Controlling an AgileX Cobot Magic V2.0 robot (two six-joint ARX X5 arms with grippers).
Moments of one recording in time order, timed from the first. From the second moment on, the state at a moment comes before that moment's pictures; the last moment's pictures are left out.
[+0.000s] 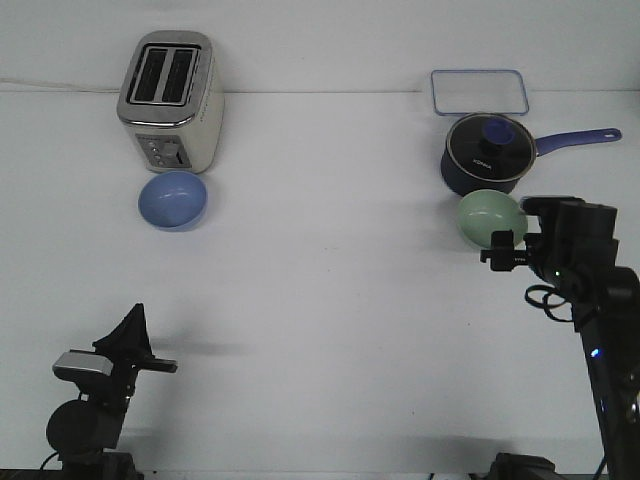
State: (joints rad) left arm -0.03 0.00 0.03 0.17 0.07 -0.09; right arm -0.12 1.24 1.23 -0.80 -0.07 -0.03
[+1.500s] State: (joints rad) left arm -0.03 0.00 0.03 0.17 0.07 -0.09; right arm -0.26 1.87 1.40 -0.55 -0.19 -0.14
